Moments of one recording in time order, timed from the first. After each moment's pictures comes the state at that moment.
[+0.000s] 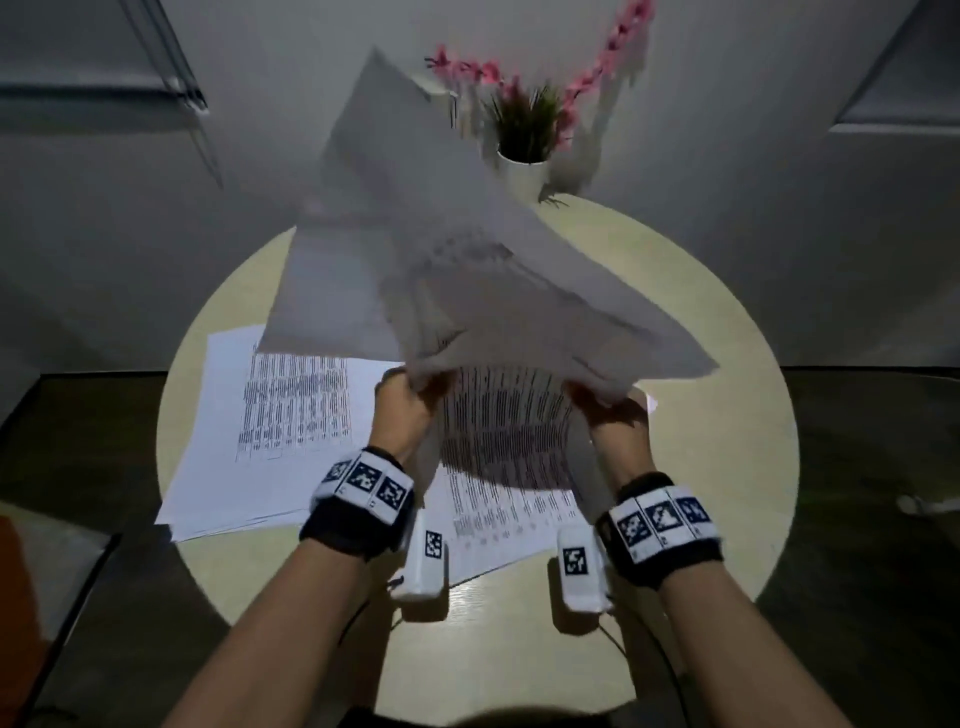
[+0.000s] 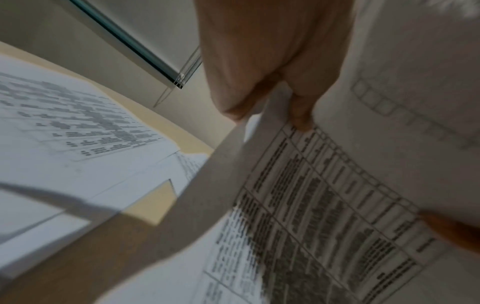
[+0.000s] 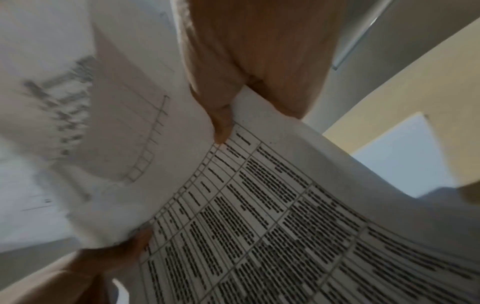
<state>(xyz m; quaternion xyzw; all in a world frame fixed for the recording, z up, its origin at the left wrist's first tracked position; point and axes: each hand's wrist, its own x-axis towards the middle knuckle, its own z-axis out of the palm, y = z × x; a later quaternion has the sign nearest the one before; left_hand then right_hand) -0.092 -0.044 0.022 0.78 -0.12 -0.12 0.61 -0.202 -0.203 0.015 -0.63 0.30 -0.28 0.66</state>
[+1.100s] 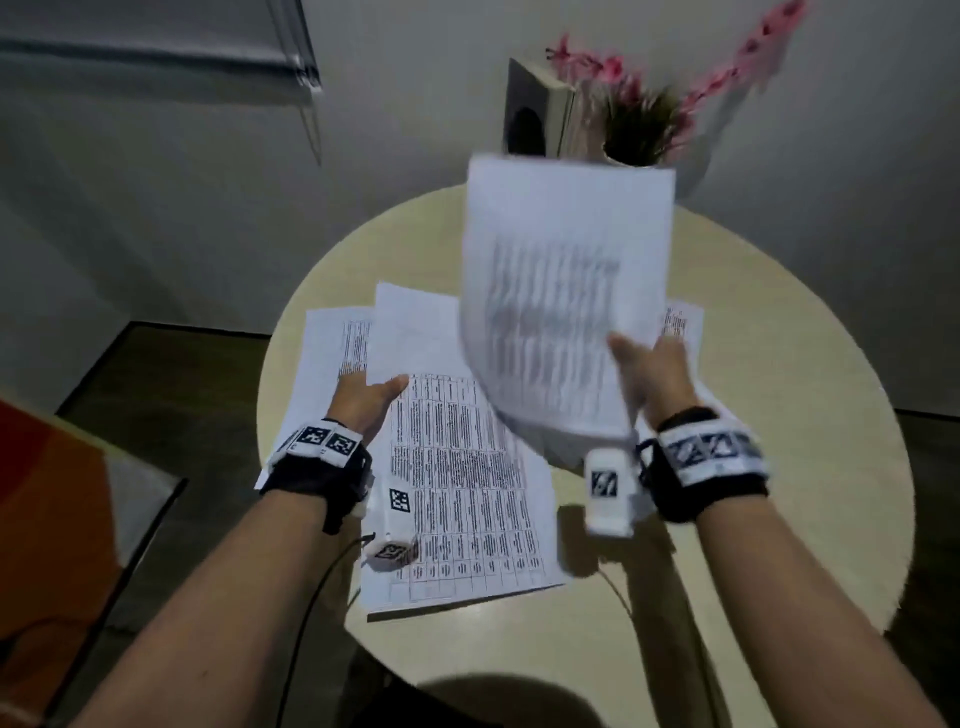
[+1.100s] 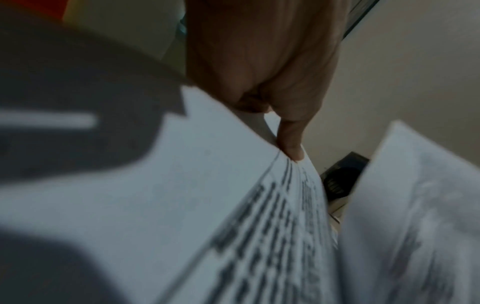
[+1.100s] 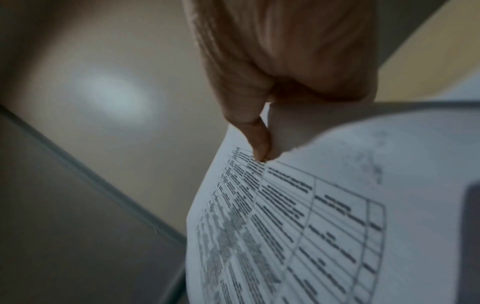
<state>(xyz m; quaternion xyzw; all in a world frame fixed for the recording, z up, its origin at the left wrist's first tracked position) 0.002 0.076 -0.011 0.81 0.11 -0.22 0.54 -0.100 -0.181 0.031 -0.70 0.37 -0.18 0.59</state>
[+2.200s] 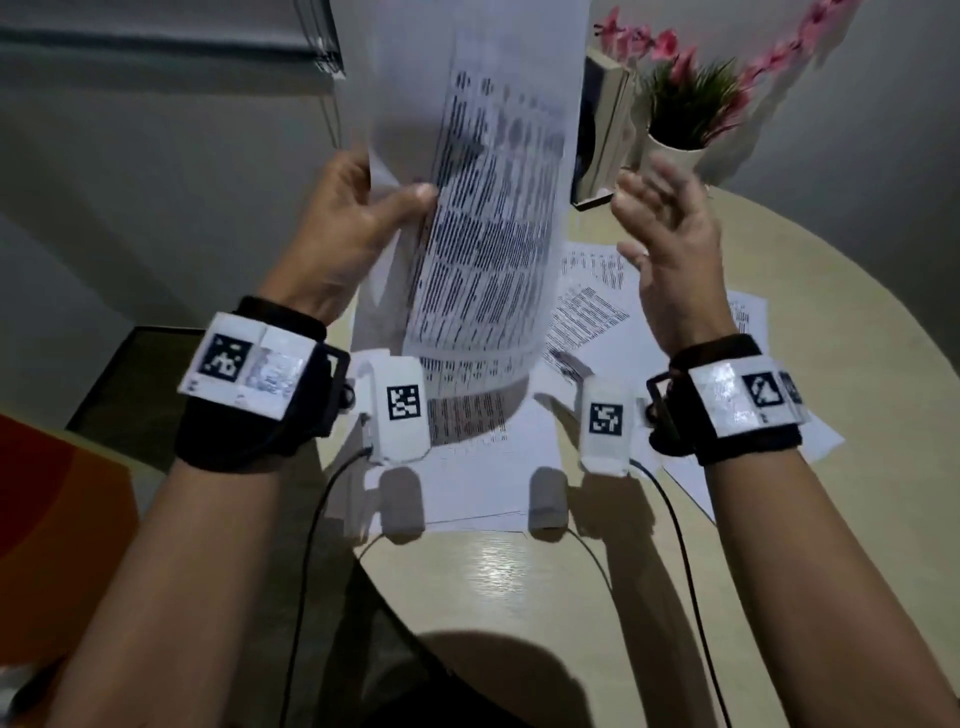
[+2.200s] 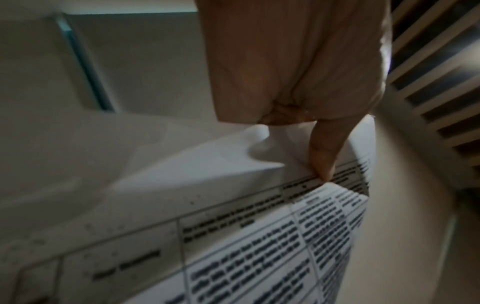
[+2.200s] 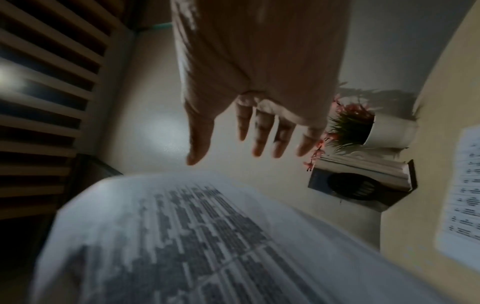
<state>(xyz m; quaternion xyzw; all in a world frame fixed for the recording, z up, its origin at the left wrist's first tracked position) 0.075 0.120 0.144 0.65 -0.27 -0.11 0.70 -0.020 -0.096 0.113 -0.61 0.15 -0.23 0.74</state>
